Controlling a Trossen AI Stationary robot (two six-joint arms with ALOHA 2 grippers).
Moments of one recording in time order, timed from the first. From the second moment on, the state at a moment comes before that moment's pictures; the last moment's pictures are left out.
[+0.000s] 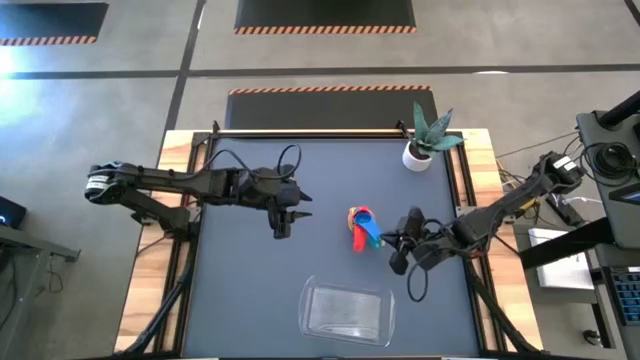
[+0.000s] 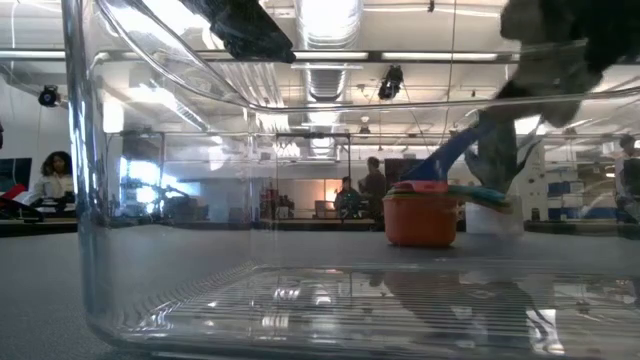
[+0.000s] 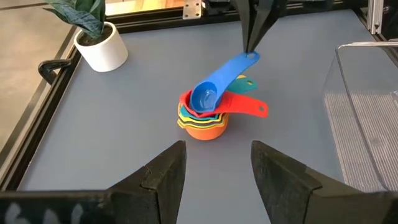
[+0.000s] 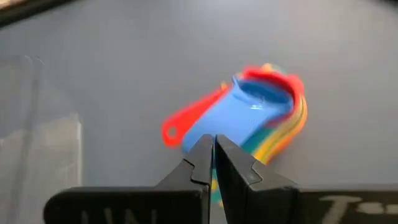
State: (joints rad) left arm -0.01 1.31 1.07 -0.34 -0.07 0.08; right arm 0.51 1.14 0.60 -0.25 0.63 0.80
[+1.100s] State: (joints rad) left arm -0.01 1.58 1.07 -0.01 0.12 0.00; right arm 0.19 1.34 0.98 -0.65 0.29 0.81
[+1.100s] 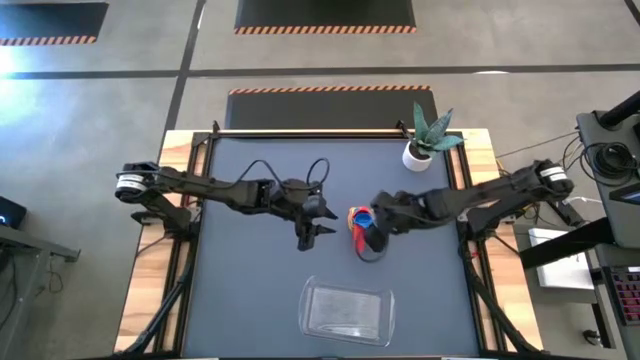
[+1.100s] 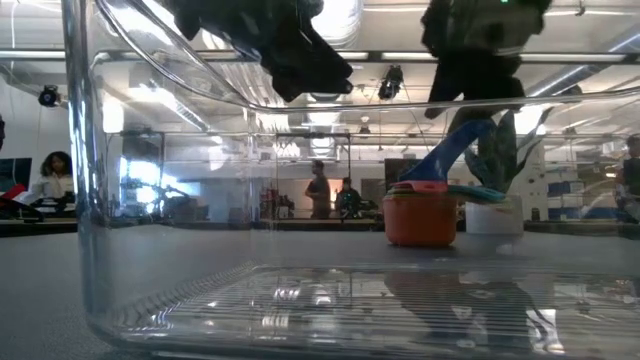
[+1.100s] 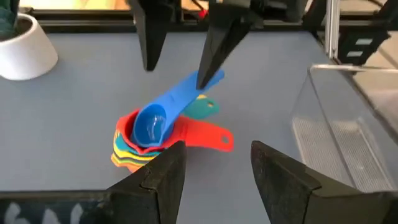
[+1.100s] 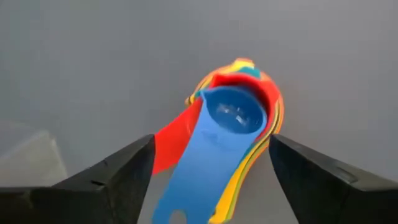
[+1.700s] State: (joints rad) left arm 0.02 1.43 0.78 0.38 0.13 -0.04; right arm 0.07 1.58 1.23 -0.97 -0.02 0.81
